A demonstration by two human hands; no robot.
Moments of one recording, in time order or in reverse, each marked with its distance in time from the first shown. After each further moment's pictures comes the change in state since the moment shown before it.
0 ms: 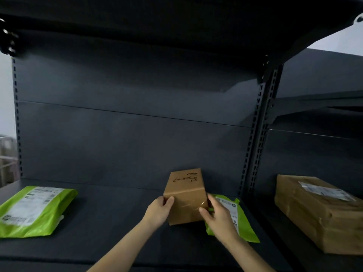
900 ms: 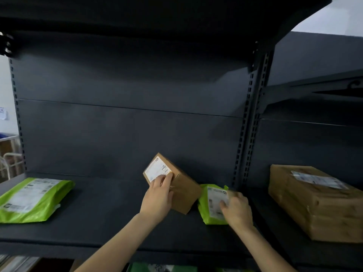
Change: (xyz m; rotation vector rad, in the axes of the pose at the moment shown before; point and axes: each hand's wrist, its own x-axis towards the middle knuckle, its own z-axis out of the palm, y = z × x) left_hand -0.020 0.025 0.030 0.590 0.264 0.368; right_hand -0.001 0.051 -0.057 -0.441 0.111 0.200
